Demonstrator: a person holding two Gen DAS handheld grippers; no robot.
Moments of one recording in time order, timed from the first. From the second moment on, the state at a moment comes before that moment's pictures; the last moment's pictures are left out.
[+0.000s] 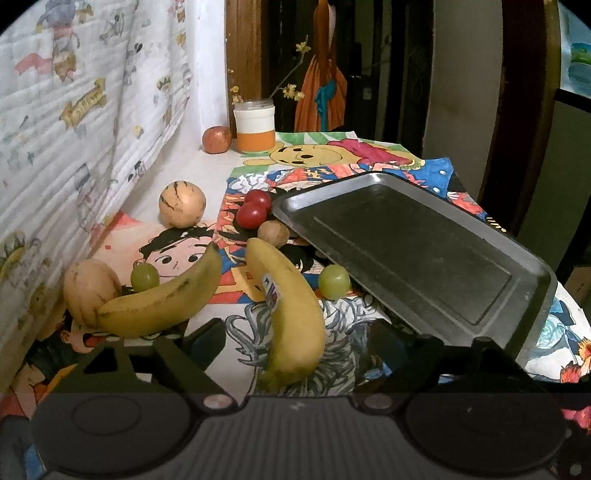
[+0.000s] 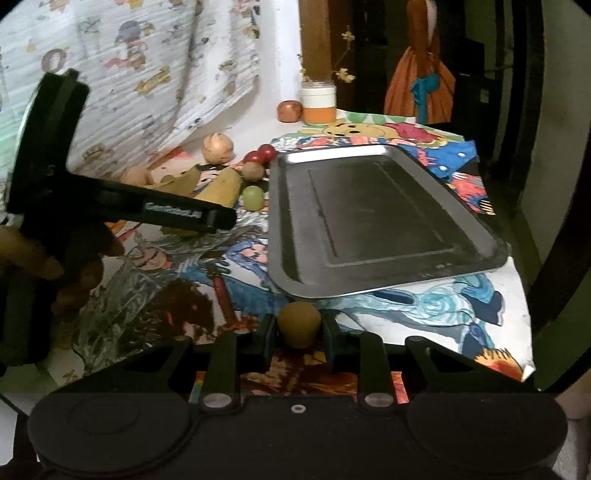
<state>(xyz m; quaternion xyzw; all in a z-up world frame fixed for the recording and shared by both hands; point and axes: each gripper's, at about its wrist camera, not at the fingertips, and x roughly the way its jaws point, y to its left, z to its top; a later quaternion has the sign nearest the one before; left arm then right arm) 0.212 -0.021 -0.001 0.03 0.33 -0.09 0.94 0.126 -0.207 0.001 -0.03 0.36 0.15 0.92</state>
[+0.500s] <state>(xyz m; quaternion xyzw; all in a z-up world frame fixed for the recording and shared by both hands) 0.229 -0.019 -0.009 0.03 0.35 -0.07 0.93 0.131 -0.188 0.002 -0.03 0.35 0.20 0.92</state>
